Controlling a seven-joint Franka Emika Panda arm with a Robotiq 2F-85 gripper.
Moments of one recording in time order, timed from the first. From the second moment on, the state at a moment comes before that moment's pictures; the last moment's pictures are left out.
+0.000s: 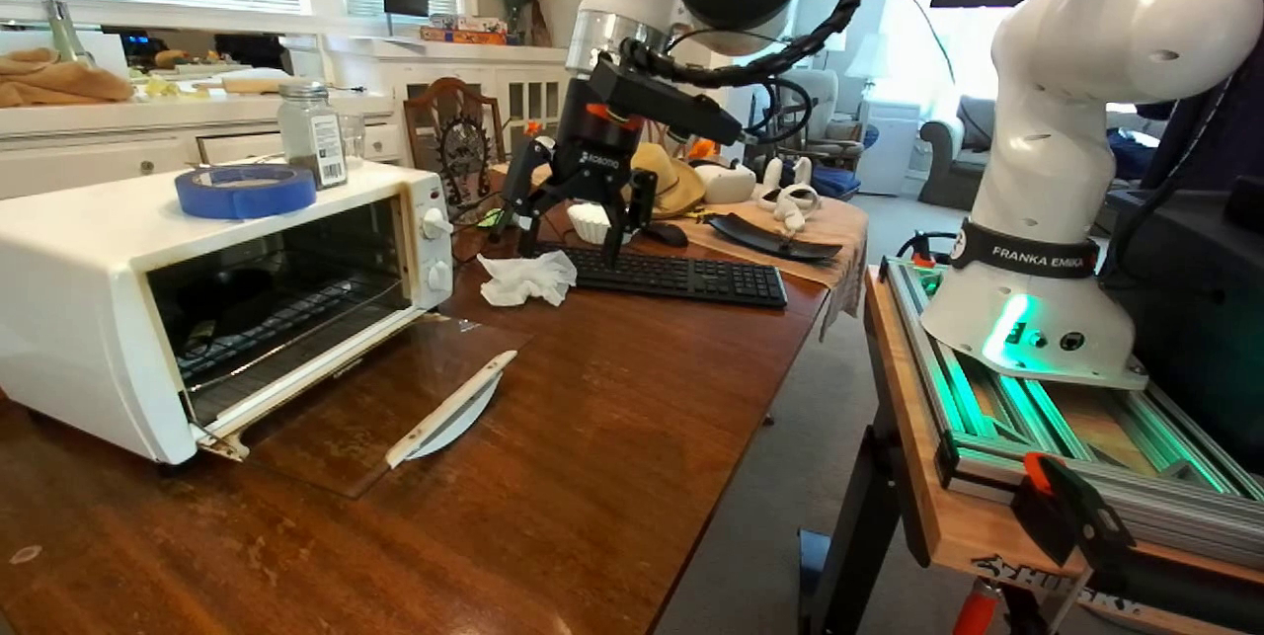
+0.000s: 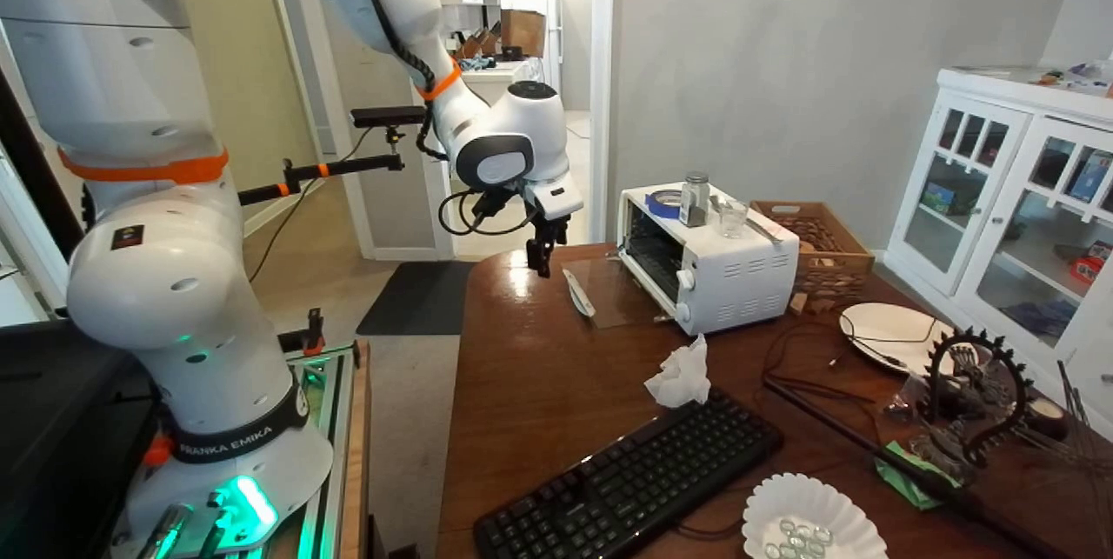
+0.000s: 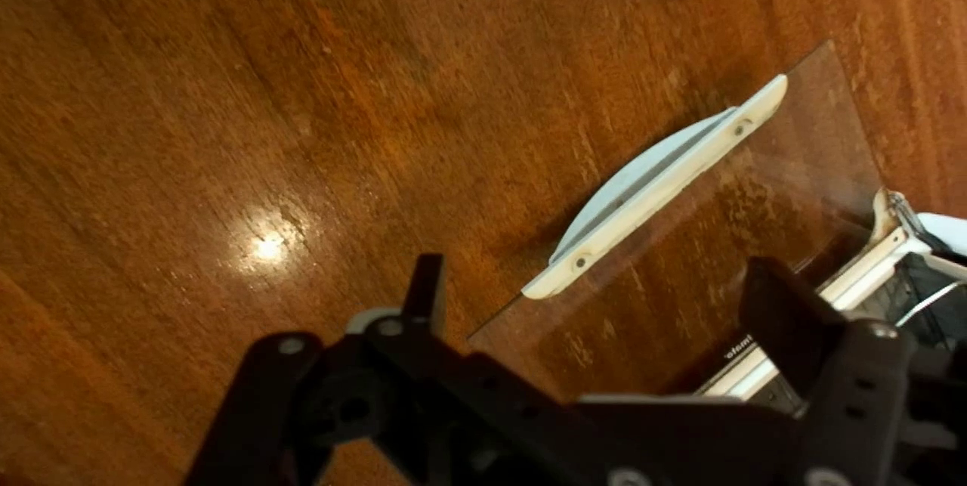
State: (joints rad) arm 0.20 0.07 0.28 -2.55 0.40 2.85 0.76
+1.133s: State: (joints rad) arm 0.31 0.53 0.29 -2.35 0.61 3.57 0.79
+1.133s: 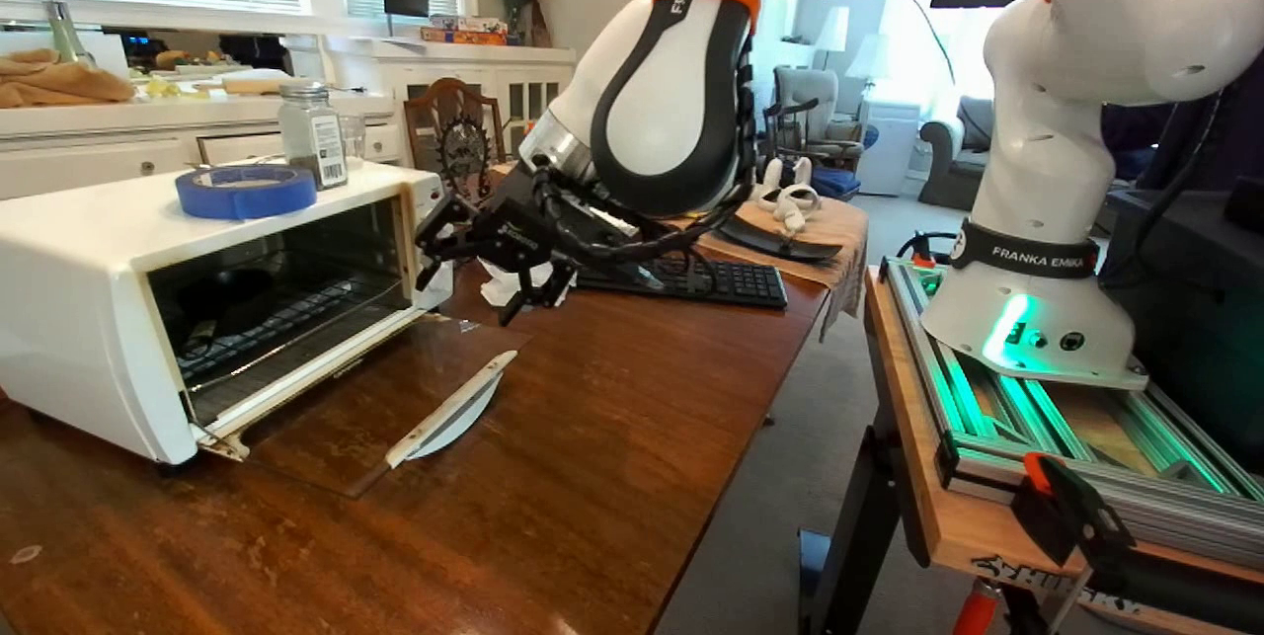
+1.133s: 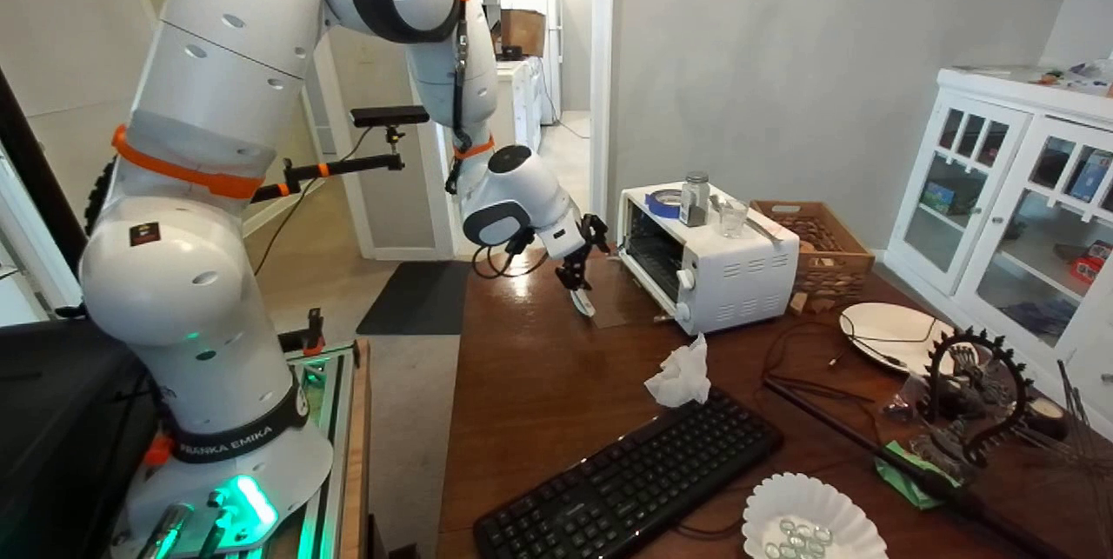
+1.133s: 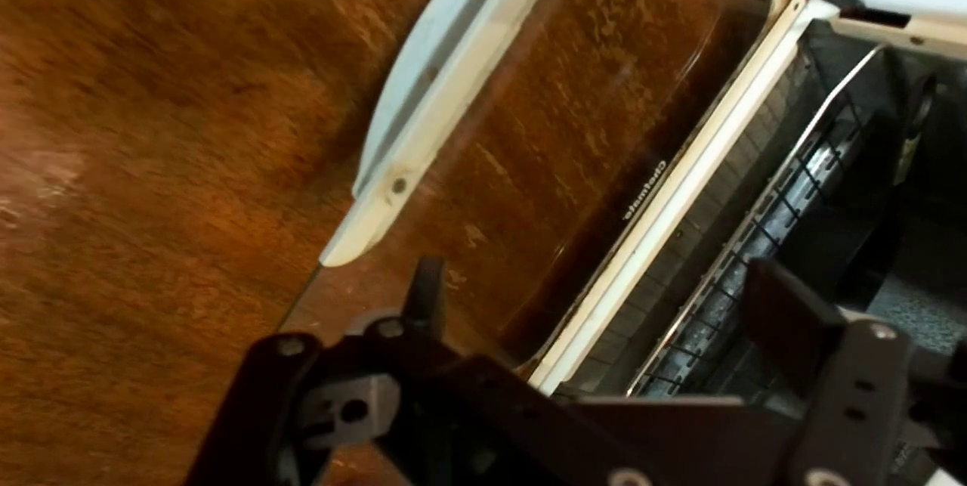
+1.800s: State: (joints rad) arm 0.53 0.66 0.13 -2.09 0.68 3.50 0.75
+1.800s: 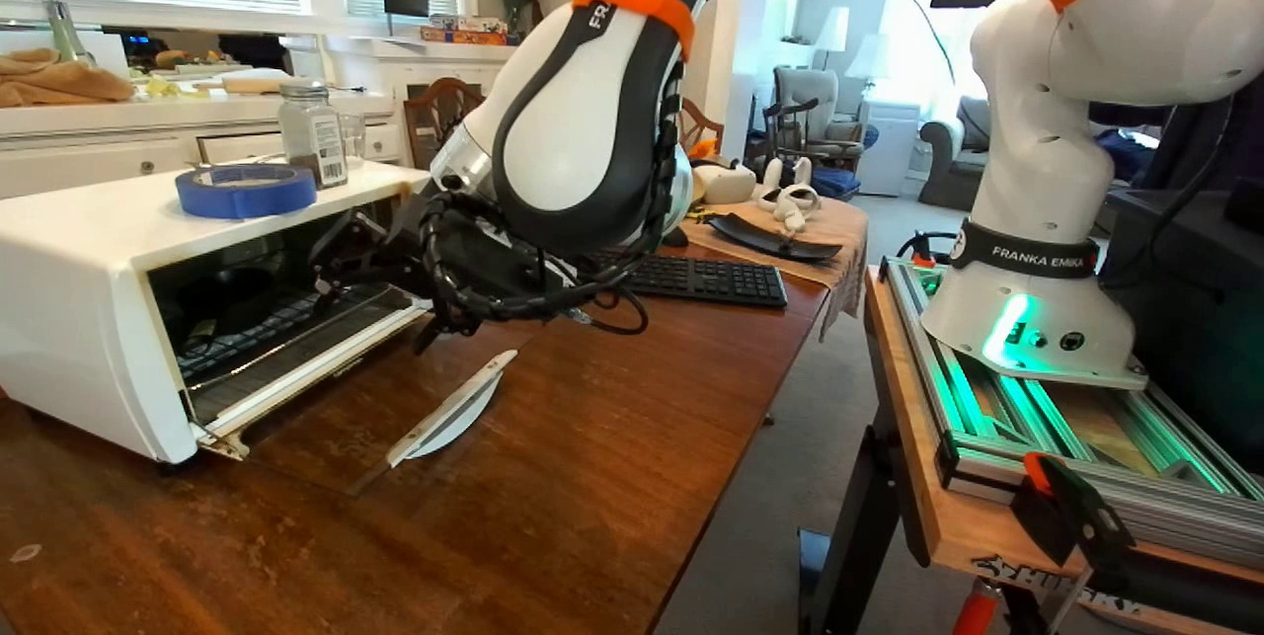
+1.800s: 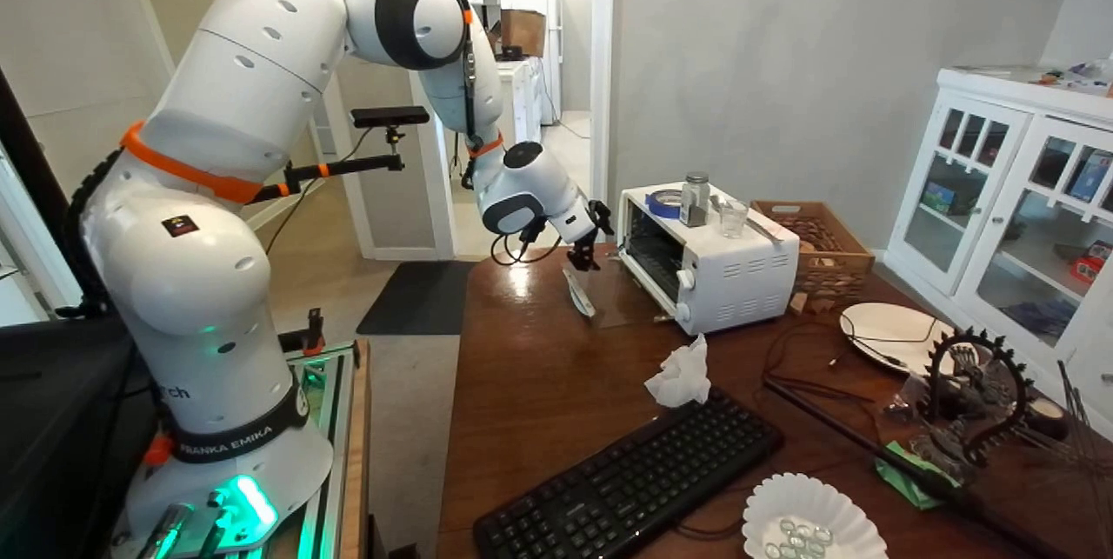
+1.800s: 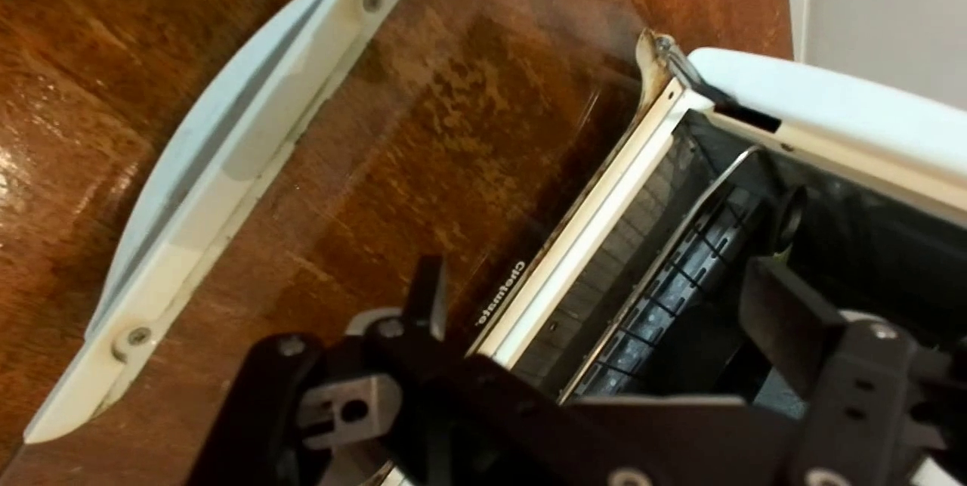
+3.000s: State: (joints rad) arm 0.41 0.86 0.32 -2.02 0.62 3.94 0.78
